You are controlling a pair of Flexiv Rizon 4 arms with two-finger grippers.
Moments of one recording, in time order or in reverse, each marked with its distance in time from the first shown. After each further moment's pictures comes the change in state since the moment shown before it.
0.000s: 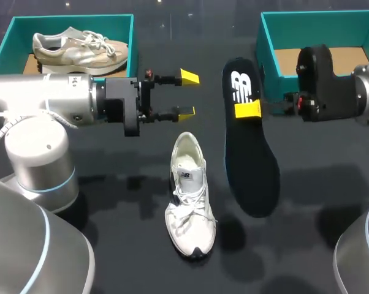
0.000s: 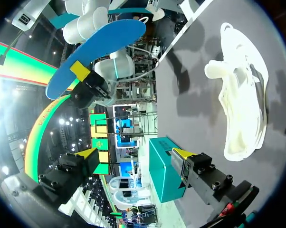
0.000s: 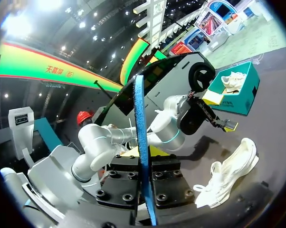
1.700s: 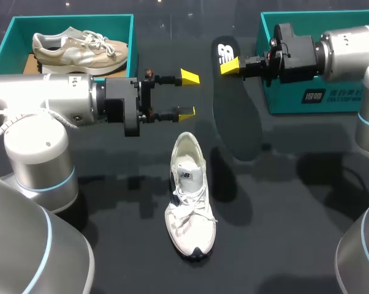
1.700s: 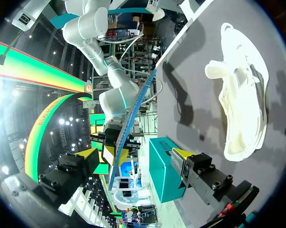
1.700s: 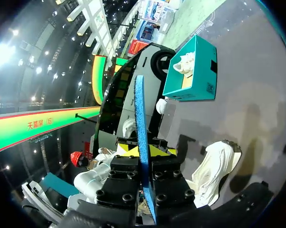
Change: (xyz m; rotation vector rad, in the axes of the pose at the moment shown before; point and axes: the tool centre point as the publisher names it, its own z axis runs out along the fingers) left arm 0.000 0.000 0.000 -0.001 0.001 -0.001; right arm -0.159 0.082 -0.004 -0.015 -0.127 0.456
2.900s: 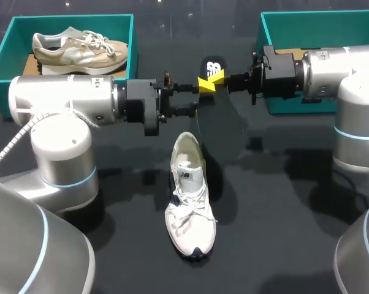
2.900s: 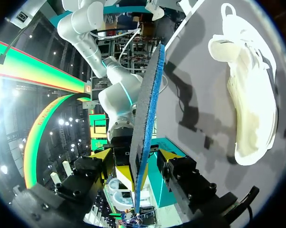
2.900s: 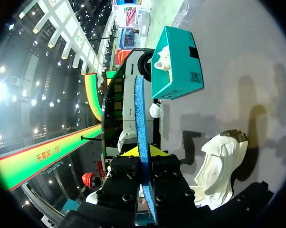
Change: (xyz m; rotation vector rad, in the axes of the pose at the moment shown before) left arm 0.019 0.012 0.037 0.010 0.002 -0.006; right arm -0.052 0.009 0.029 -0.062 0.007 0.279
